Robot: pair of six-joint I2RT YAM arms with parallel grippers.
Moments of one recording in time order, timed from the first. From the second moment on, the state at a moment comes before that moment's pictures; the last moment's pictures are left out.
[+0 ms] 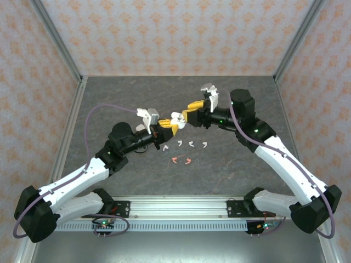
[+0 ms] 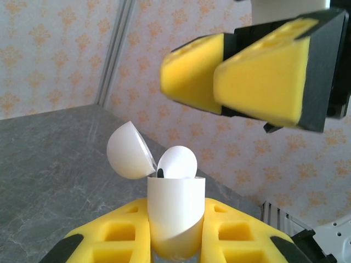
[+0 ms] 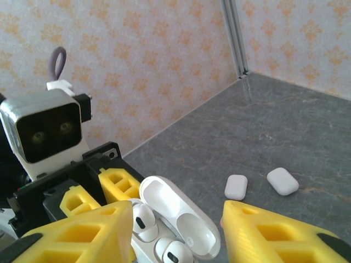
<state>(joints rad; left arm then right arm) -0.65 1.01 0.65 0.38 0.38 -0.39 0.55 1.12 1.16 -0.27 -0.60 0.22</state>
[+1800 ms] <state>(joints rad) -0.67 1.07 0.71 0.50 0.41 -0.38 0.51 1.17 1.20 -0.32 -0.91 0.40</state>
